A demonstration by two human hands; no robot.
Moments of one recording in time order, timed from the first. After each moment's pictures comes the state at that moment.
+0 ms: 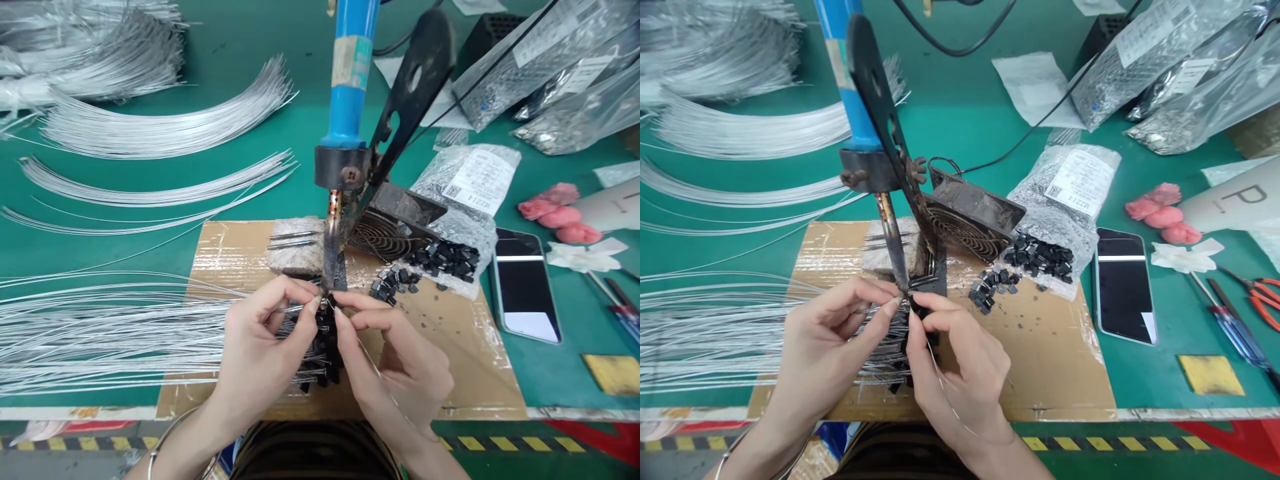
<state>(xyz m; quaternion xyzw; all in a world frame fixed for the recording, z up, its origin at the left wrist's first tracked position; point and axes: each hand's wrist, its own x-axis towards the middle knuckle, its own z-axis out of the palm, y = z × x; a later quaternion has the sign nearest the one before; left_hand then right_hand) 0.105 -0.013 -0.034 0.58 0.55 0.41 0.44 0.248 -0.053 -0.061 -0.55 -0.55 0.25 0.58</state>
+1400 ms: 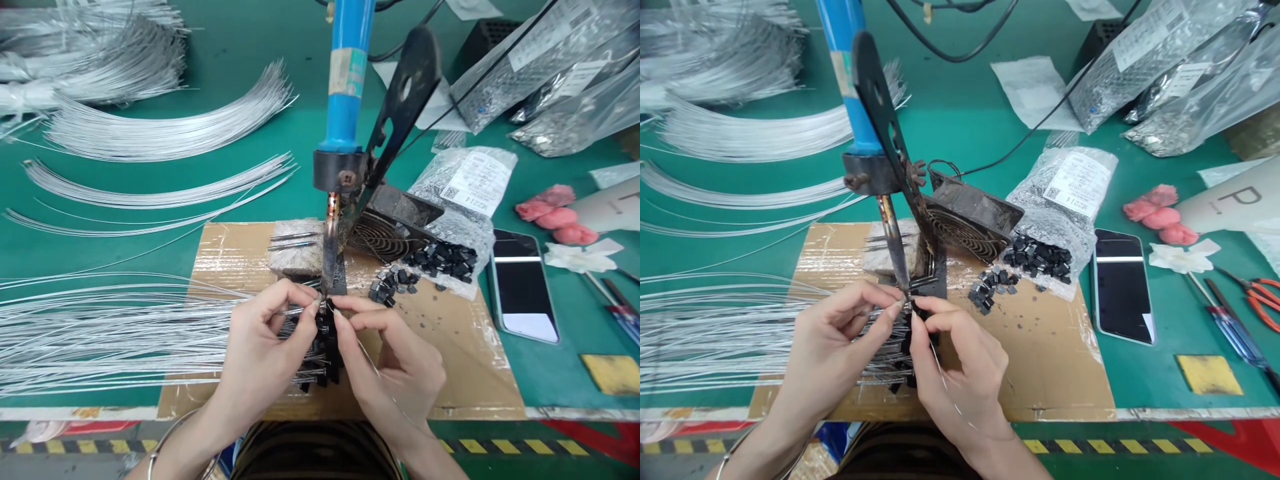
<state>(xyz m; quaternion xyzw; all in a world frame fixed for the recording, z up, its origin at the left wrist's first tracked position) 0.106 -0.013 -0.036 0.58 0.56 0.39 0.45 0.249 -0.056 -0.066 -0.55 -0.54 0.29 0.57</state>
